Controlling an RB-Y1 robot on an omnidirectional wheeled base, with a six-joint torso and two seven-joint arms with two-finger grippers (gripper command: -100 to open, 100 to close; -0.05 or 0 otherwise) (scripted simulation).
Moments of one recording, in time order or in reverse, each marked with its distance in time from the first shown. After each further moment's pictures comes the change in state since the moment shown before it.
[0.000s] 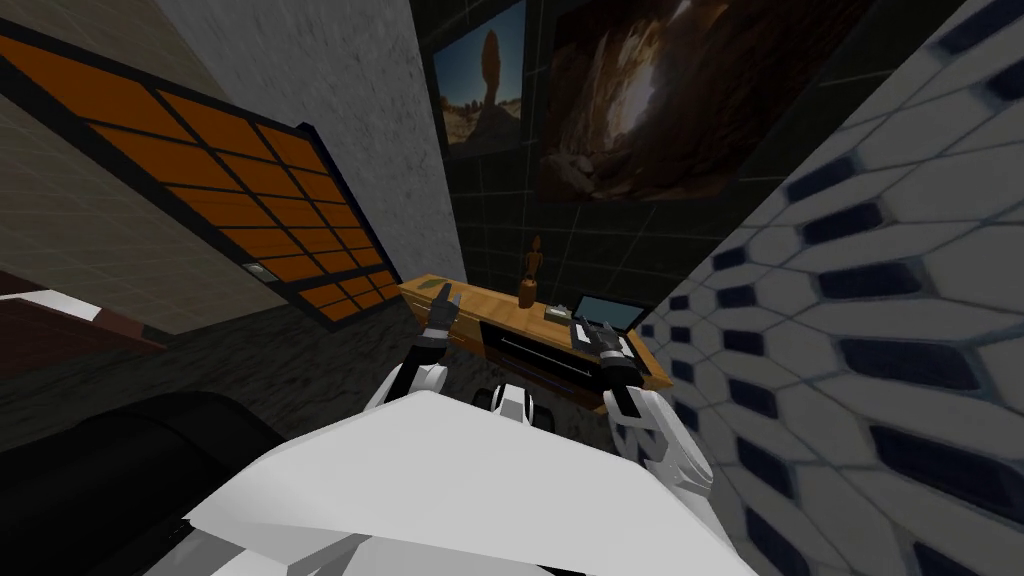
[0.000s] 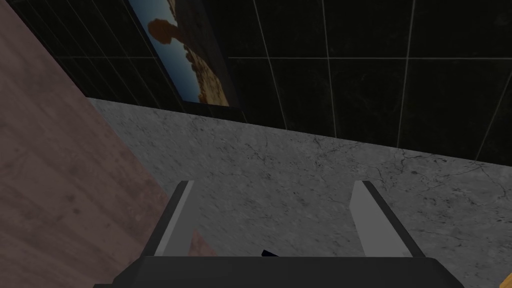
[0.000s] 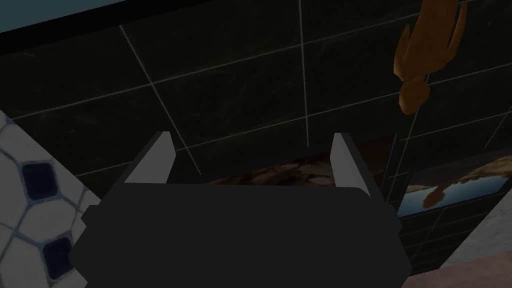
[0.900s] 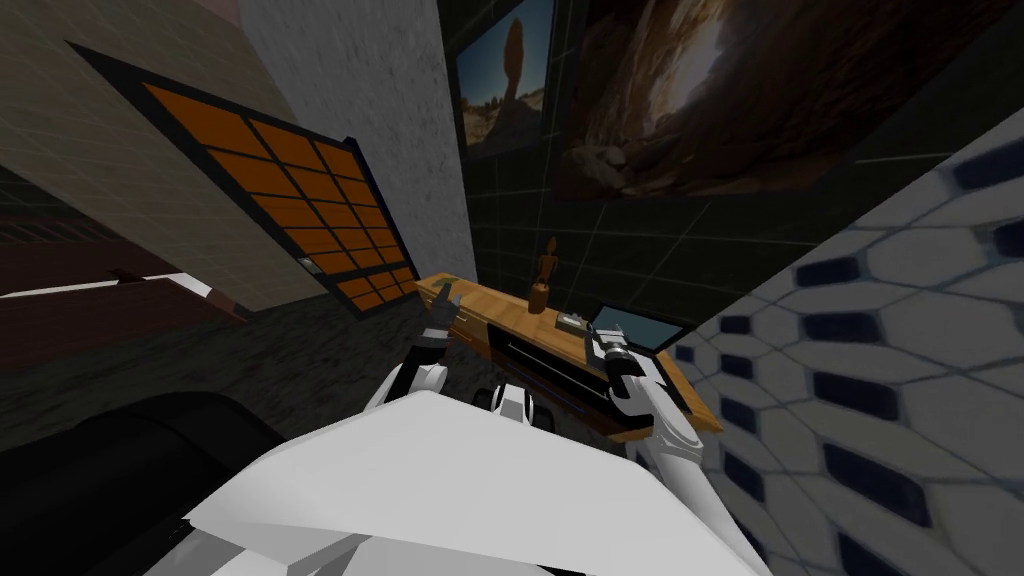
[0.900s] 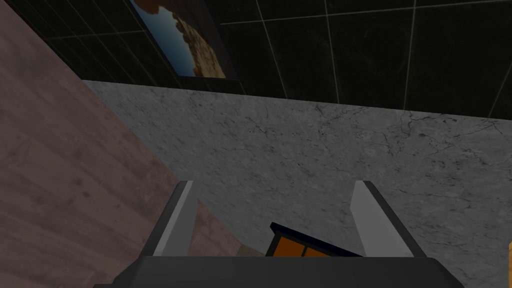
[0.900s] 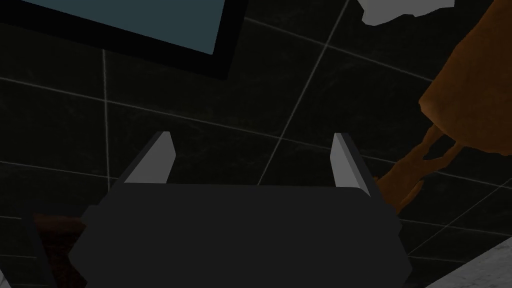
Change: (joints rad) left arm 0.000 0.000 0.000 0.000 0.000 0.000 0.000; right arm -0.126 -0.094 -0.001 0.222 0.240 0.168 0.179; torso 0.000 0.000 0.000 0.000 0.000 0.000
